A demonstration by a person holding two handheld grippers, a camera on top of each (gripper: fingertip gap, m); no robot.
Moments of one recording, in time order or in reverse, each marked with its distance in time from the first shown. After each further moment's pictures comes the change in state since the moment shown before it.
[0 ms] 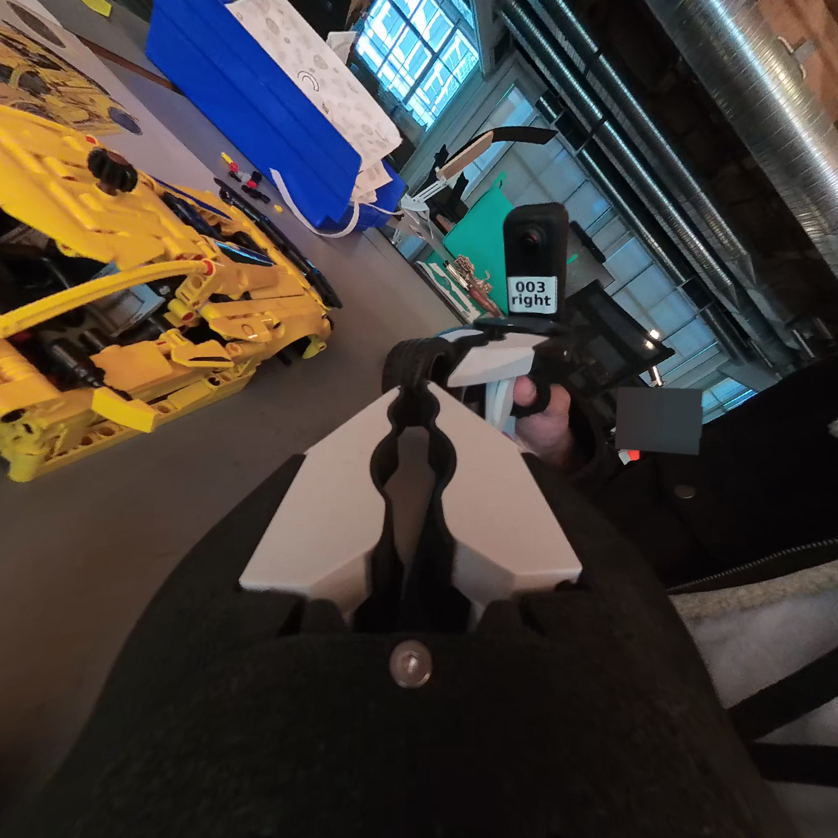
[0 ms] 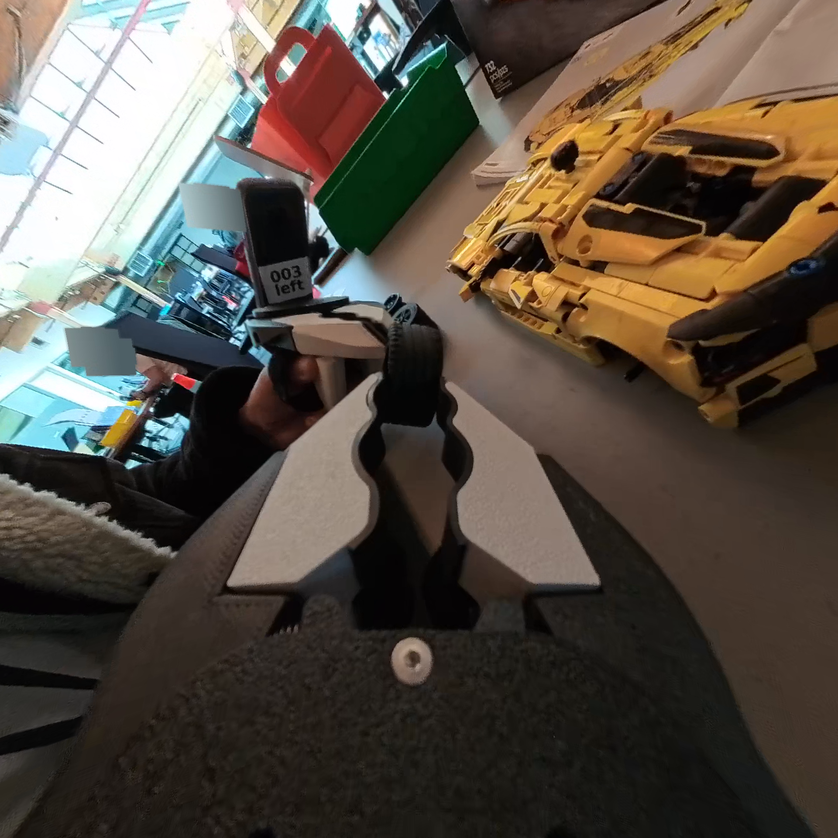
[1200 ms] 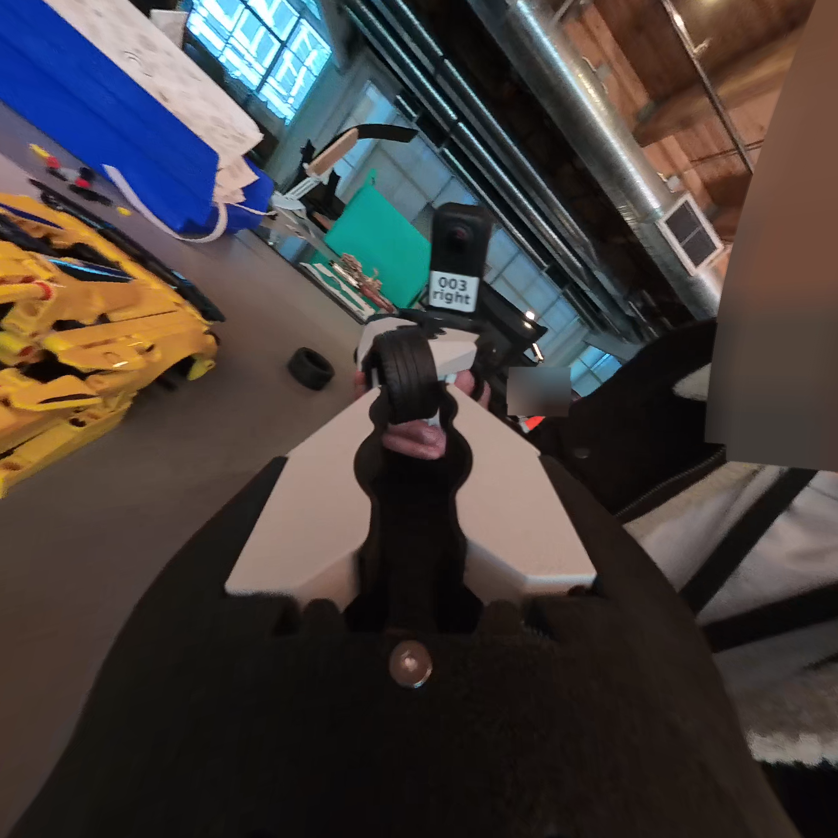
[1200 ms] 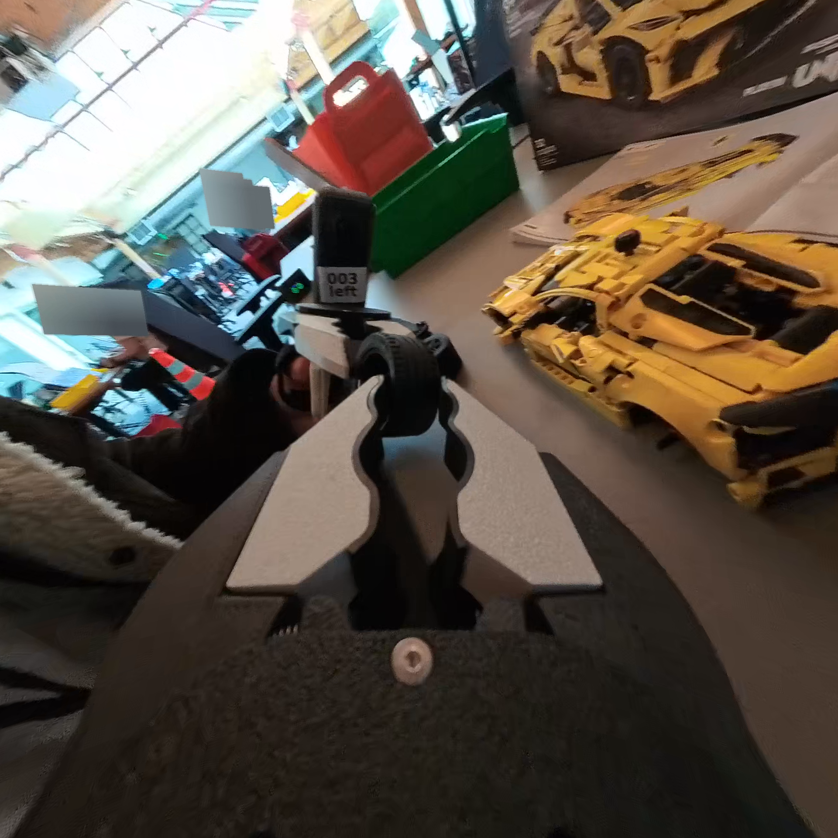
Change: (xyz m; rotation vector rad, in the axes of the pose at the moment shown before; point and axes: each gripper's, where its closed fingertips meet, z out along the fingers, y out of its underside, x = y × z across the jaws) left arm 0.041 -0.002 -0.009 -0.007 0.297 -0.002; right arm -0.029 -0.010 -0.002 0.074 -0.040 -0.205
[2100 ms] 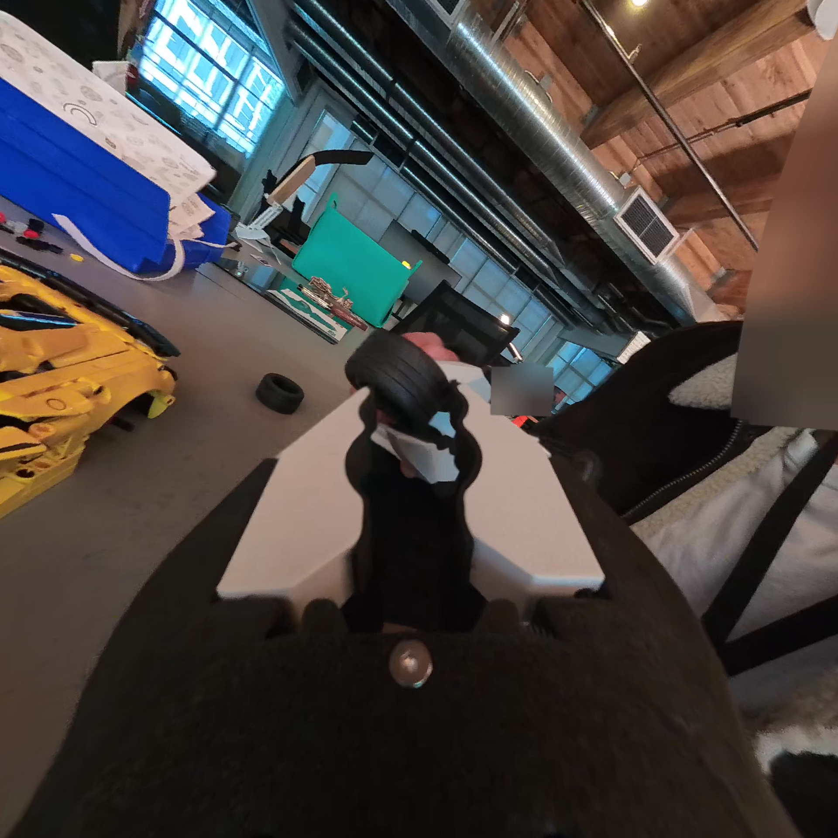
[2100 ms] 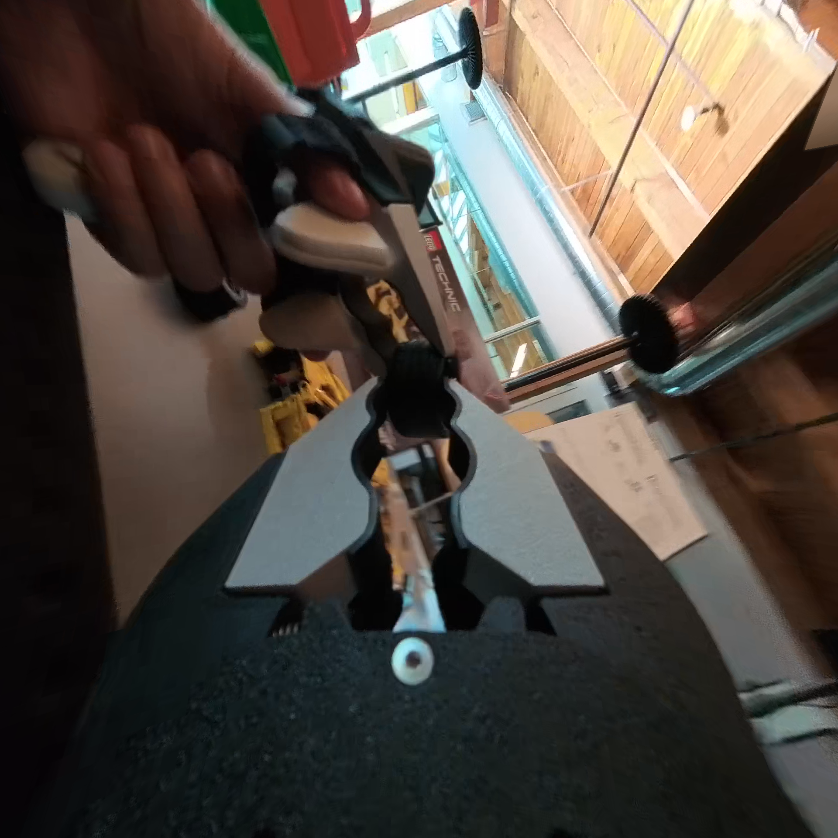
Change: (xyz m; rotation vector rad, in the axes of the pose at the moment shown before) left arm 0.023 -0.004 -0.002 0.034 0.089 0.076; right arm -0.039 -0.006 0.010 0.142 0.575 -1.726
